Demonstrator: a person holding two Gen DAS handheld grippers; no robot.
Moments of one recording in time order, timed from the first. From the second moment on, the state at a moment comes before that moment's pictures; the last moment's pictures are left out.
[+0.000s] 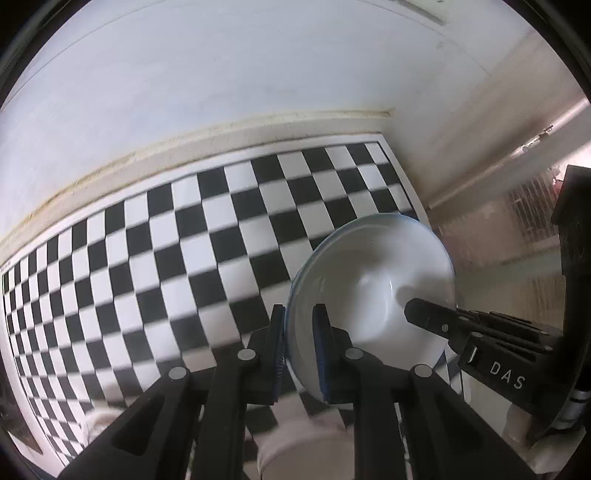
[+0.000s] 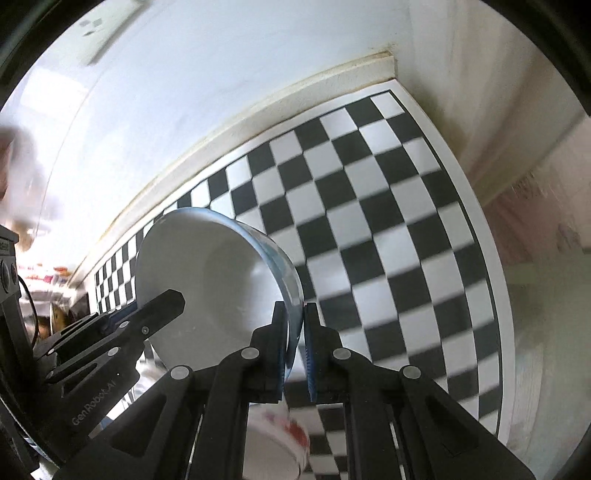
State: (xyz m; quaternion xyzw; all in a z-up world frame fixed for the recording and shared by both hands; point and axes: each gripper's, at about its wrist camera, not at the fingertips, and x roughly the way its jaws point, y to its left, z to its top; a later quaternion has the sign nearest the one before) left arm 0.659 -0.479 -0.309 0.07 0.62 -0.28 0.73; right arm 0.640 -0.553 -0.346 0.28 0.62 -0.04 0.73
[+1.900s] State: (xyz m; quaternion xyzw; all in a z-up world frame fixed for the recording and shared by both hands) left arm 0.526 -0.388 -0.343 0.10 0.67 -0.23 0.70; right arm 0.495 -0.433 -0.360 0.18 0.69 -0.05 0.70
